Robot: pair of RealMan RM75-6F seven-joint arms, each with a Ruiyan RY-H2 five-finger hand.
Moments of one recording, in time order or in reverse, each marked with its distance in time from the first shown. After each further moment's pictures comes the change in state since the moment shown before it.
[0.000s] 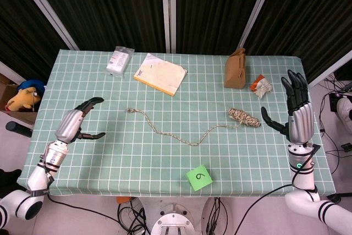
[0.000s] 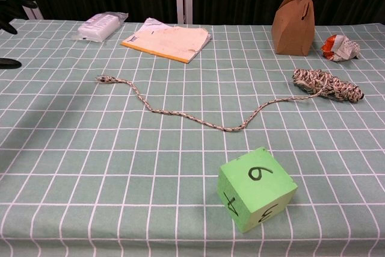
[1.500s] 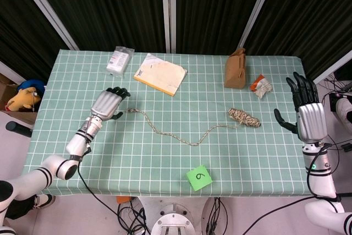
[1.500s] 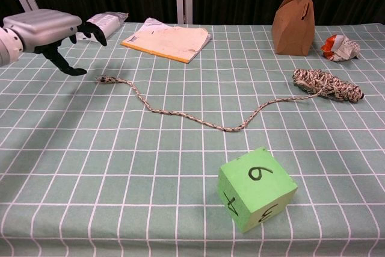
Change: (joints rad) left arm -0.313 -0.272 -0.045 0.387 -0.157 -0.335 0.556; right arm -0.055 0.195 -0.064 -0.163 0.132 -0.181 -0.193
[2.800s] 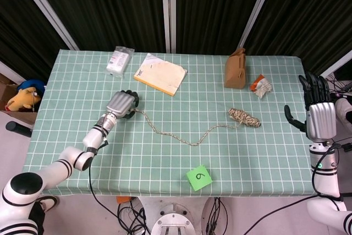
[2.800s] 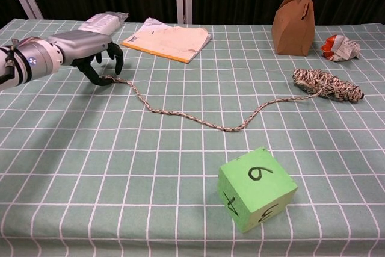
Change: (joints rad) left arm -0.119 -0.154 0.025 0.220 -0.039 -0.138 -0.128; right arm -0.013 -0.030 0.018 0.095 0.019 0.029 0.050
